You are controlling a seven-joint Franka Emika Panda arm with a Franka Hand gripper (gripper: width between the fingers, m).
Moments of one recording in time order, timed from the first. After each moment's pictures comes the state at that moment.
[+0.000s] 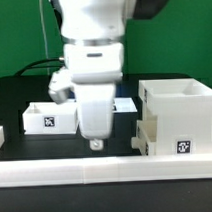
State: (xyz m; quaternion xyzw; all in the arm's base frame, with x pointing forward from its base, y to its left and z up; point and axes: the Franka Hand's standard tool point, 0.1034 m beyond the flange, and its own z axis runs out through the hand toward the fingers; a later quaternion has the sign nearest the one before) arm 0.584 -0.050 0.051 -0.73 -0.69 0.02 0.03
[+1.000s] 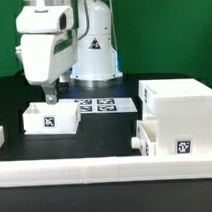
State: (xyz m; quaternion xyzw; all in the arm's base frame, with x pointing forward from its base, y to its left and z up) arm 0.503 -0.096 0.083 -0.80 -0.60 0.00 0.00
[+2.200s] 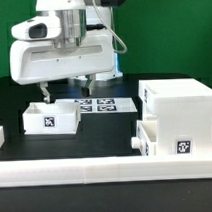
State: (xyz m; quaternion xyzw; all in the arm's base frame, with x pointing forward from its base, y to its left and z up) arm 0.465 -0.079 0.065 -0.99 -0.16 -0.01 0.01
